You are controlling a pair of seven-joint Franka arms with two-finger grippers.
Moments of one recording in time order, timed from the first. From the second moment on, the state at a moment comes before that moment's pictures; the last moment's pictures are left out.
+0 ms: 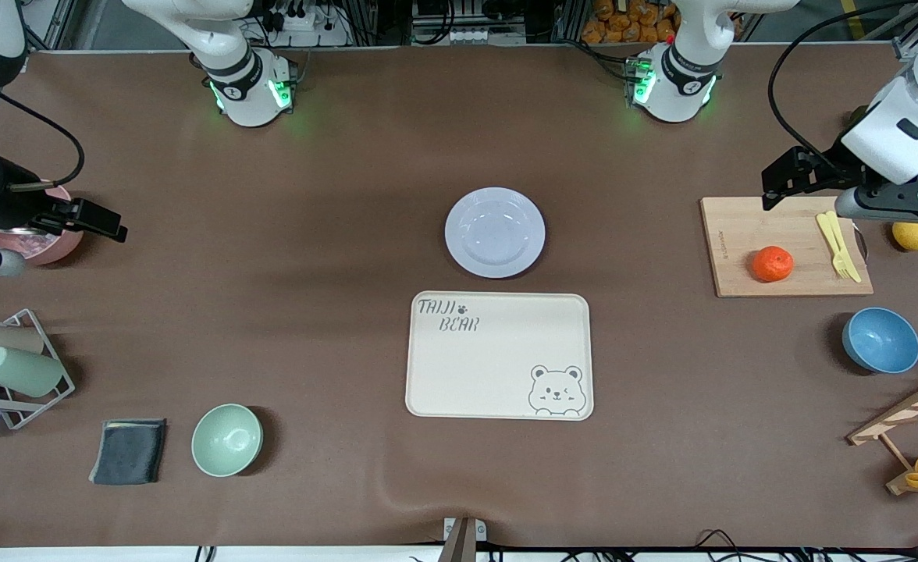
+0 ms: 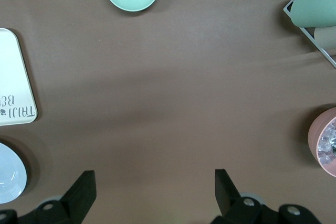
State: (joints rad) left arm -0.11 0.02 -0.05 -1.52 0.00 1.56 -0.06; right arm -0.09 0.13 0.13 -1.46 0.03 1.48 0.17
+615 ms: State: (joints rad) left arm -0.11 0.02 -0.05 -1.52 0.02 1.55 -0.08; right arm -0.10 0.13 0.13 -1.46 0.04 1.47 0.17
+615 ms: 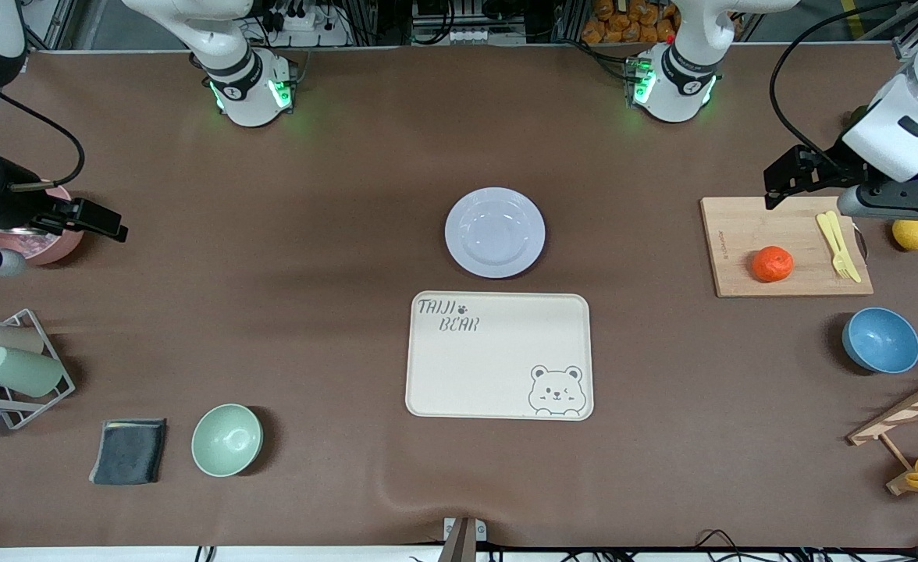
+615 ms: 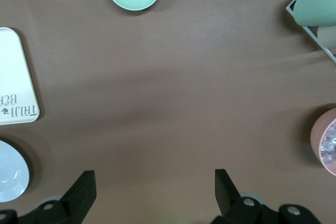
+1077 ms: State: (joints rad) left arm -0.07 0.08 -0.04 -1.67 0.02 1.50 -0.08; right arm -0.11 0.14 0.13 -1.46 0.07 1.47 0.17
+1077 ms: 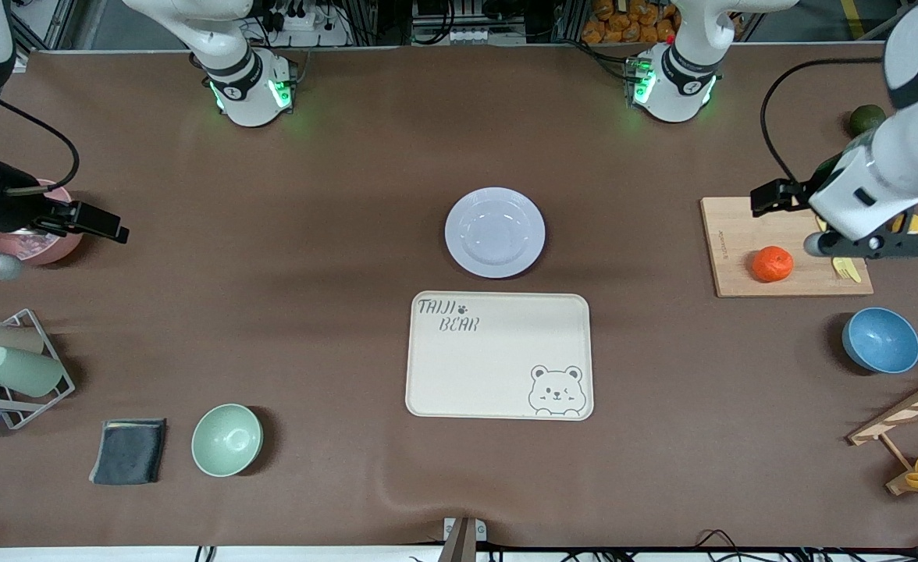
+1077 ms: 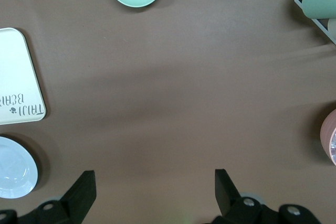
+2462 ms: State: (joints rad) left arm 0.11 0.12 -0.04 -2.20 0.23 2.08 0.09; right arm -0.13 0.15 0.12 -1.46 0.13 1.46 0.17
